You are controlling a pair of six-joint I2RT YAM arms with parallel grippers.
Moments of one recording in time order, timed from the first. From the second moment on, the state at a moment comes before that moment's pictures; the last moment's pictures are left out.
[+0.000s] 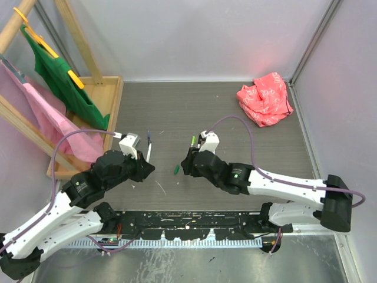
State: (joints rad) left arm -0.83 0.62 0.74 -0.59 -0.11 -0.51; right arm 1.16 1.13 0.80 -0.22 0.48 0.84
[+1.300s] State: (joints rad) left arm -0.83 0.39 0.82 -0.84 -0.30 -0.38; right arm 1.14 2.03 1.51 -0.84 0.62 1.29
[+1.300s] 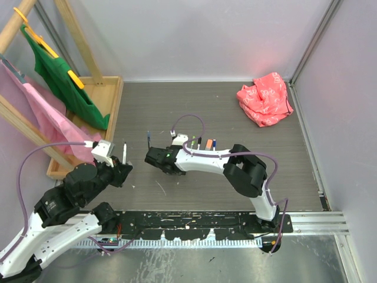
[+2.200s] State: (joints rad) left arm -0.83 0.39 0.82 -0.84 -0.31 -0.38; right arm 1.12 2.09 1.50 -0.76 0.58 1.24
